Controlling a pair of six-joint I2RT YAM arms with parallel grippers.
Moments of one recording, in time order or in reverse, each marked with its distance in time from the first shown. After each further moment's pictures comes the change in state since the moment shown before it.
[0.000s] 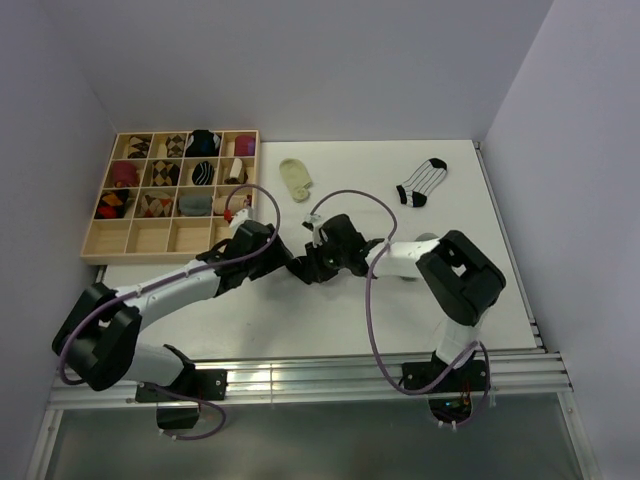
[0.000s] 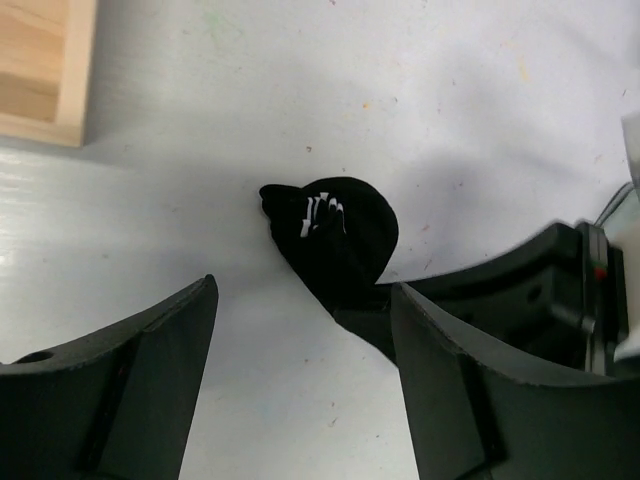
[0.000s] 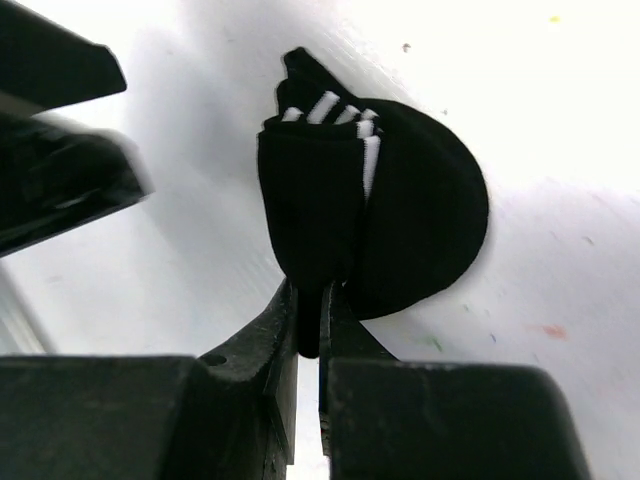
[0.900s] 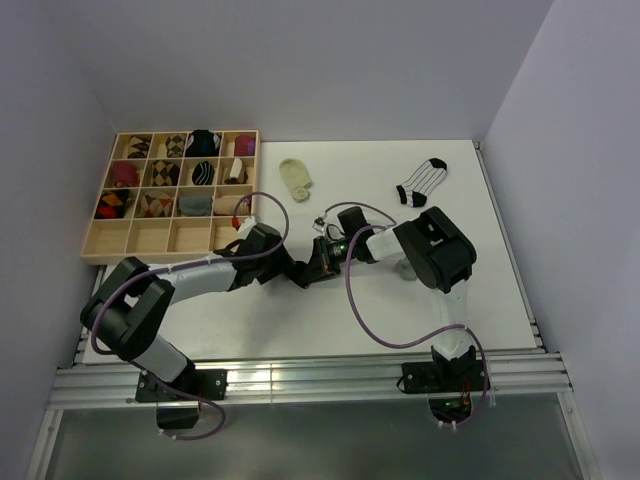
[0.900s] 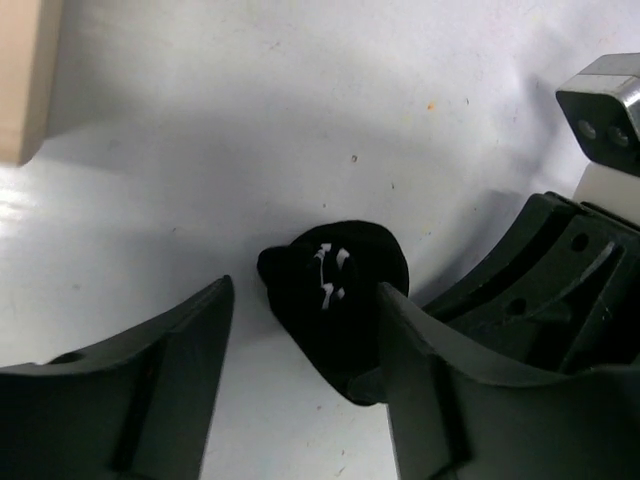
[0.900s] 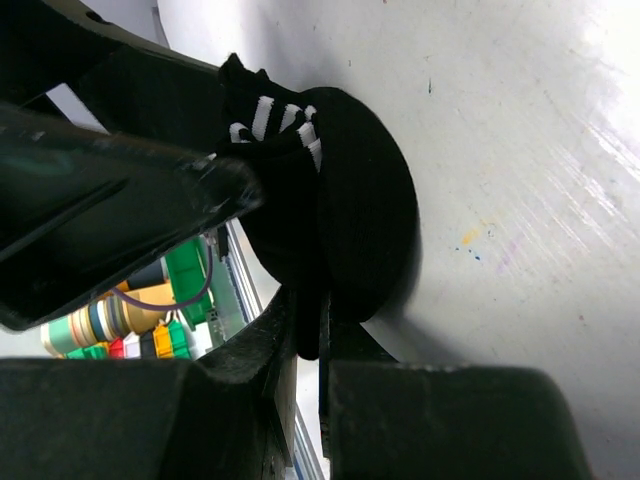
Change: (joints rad) left arm 0.000 0.157 -0.014 0.085 0.010 -0.086; right arm -0.206 0.312 0.106 0.135 -0.676 0.386
